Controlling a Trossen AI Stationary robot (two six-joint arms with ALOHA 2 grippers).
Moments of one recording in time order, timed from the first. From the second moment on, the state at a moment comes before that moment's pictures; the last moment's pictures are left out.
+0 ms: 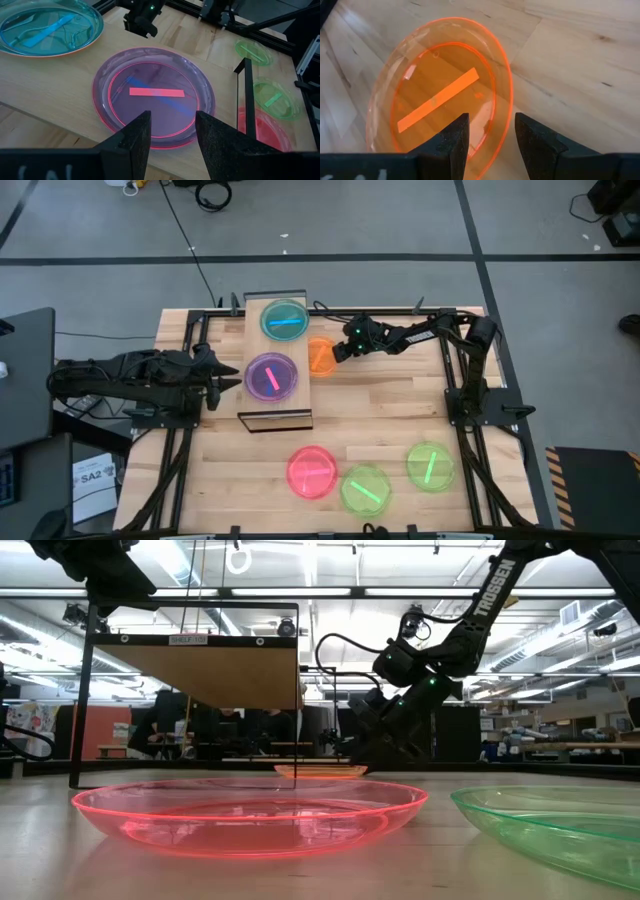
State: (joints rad) left arm -0.04 0.52 0.69 -0.69 -0.26 -0.40; right arm -0.53 1.90 0.90 0.25 -0.15 0.58
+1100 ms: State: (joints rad) left arm -0.04 0.52 0.69 -0.68 -0.26 -0.40; right arm -0.53 1.90 0.90 0.24 -0.15 0.58
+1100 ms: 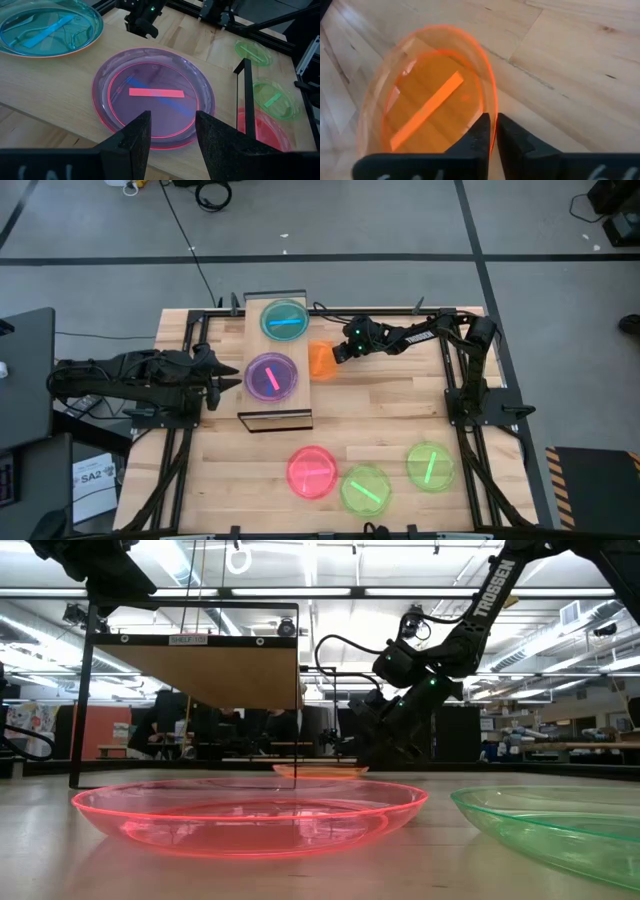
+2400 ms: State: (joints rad) left arm -0.04 0.52 0.69 -0.68 -0.26 -0.40; right arm -0.63 1.56 0.90 0.01 -0.16 0.57
